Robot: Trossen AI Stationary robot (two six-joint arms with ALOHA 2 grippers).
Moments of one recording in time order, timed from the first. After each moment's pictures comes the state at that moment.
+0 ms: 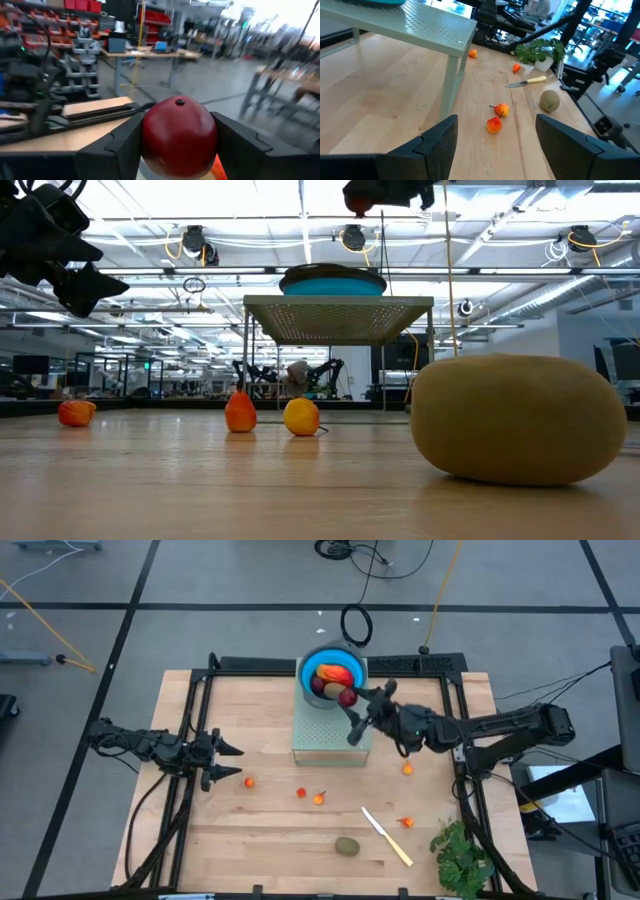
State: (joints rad) left arm -0.31 0.01 0.17 -0.38 -0.26 -0.36; right arm 0.03 1.30 0.95 0.35 0.63 -0.10
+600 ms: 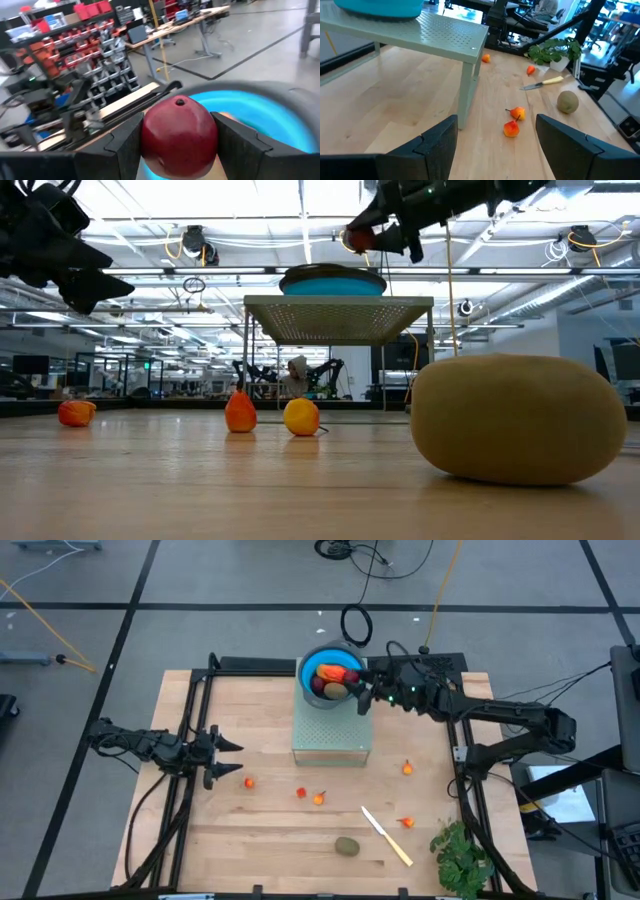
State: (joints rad) left arm -0.31 0.01 0.17 -0.38 -0.33 -0.29; right arm -0.35 1.27 0.95 0.20 0.09 0.31
